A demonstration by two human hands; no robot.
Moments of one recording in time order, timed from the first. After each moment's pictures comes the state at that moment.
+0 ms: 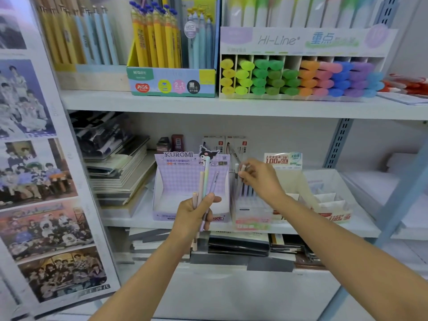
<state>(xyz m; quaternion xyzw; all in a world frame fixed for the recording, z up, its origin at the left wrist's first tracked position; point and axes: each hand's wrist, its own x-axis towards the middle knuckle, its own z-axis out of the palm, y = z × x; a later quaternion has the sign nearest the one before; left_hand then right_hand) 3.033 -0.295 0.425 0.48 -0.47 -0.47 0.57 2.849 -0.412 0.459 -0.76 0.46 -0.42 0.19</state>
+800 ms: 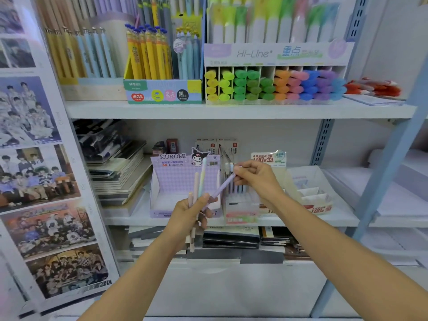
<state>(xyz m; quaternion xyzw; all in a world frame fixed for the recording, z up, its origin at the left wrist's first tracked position) 3.025 -0.268 0.438 0.47 -0.48 -0.51 0.54 2.833 -0.351 0.484 -0.58 0.35 -0.52 0.52</state>
